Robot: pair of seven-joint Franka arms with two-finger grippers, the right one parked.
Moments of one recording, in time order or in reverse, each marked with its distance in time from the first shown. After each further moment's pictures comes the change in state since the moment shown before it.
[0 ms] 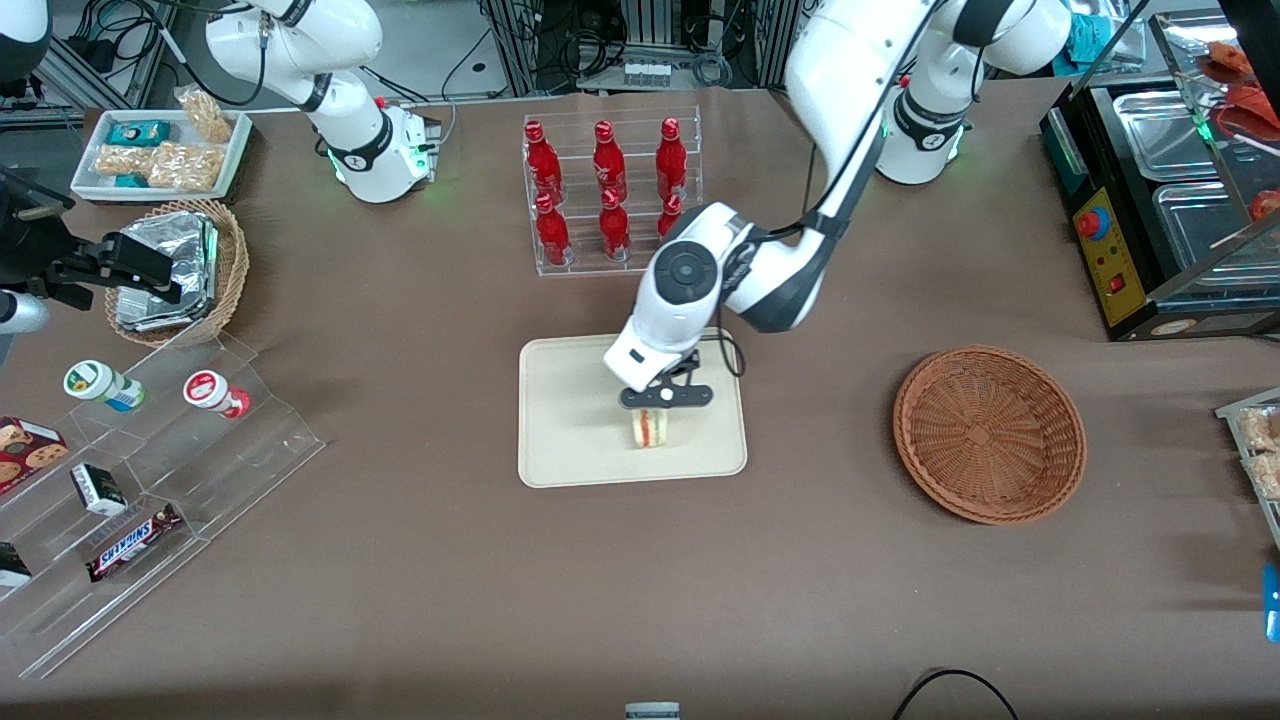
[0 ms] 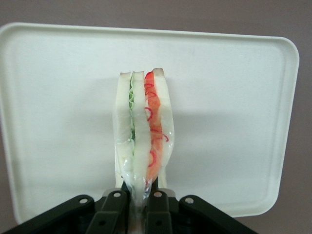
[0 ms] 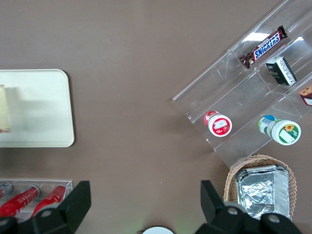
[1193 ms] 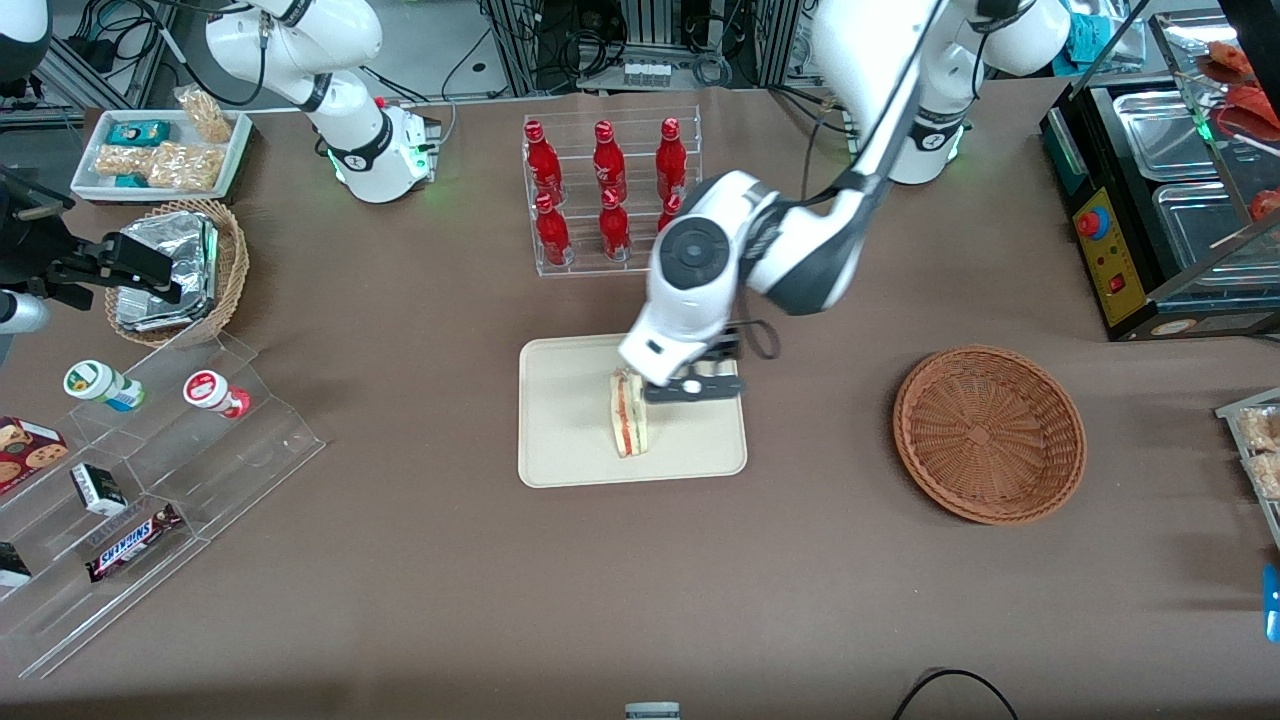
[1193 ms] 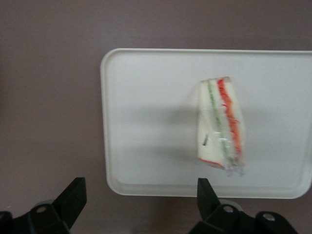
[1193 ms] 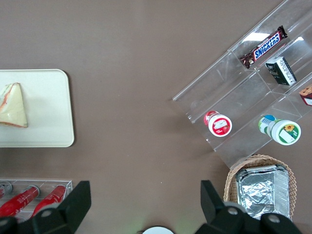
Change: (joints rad) arm -0.001 -0.151 0.143 0.051 0.069 -0.403 0.052
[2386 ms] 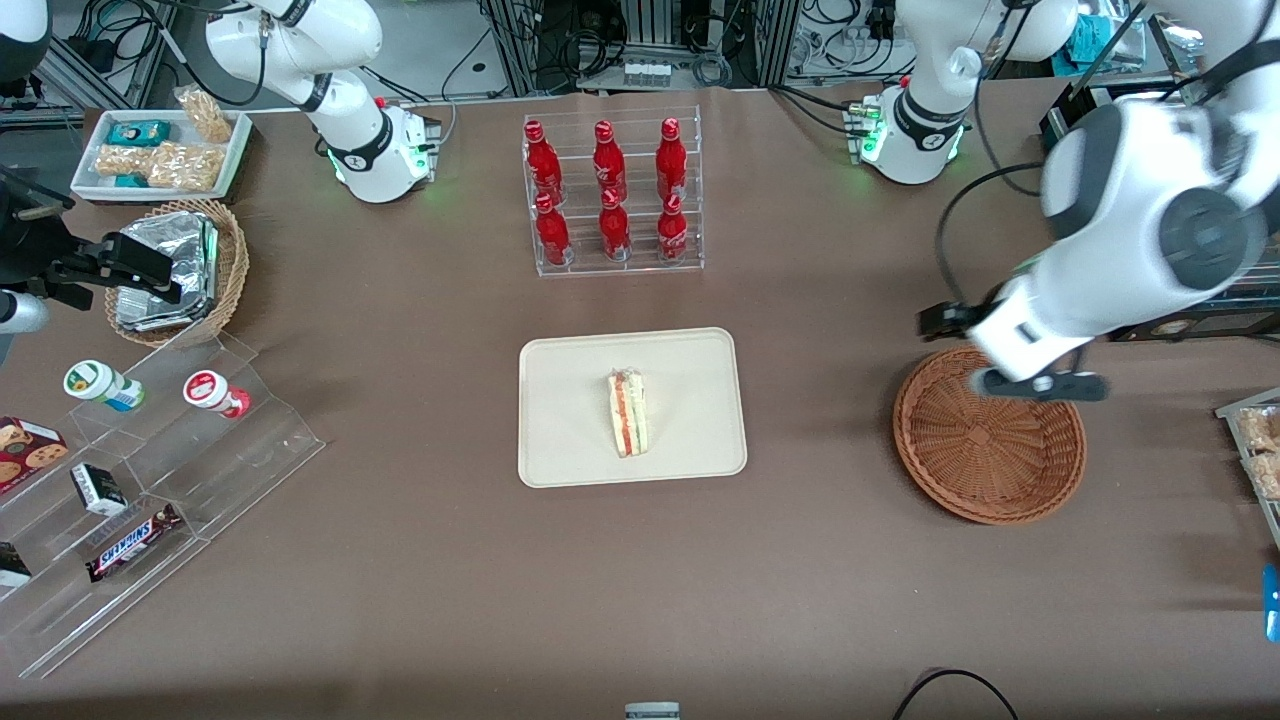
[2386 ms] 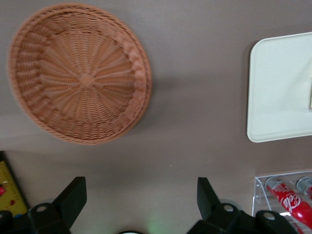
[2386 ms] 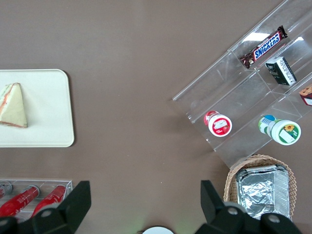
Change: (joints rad) arm 0.480 -0.407 0.006 -0.201 0.056 -0.286 0.640
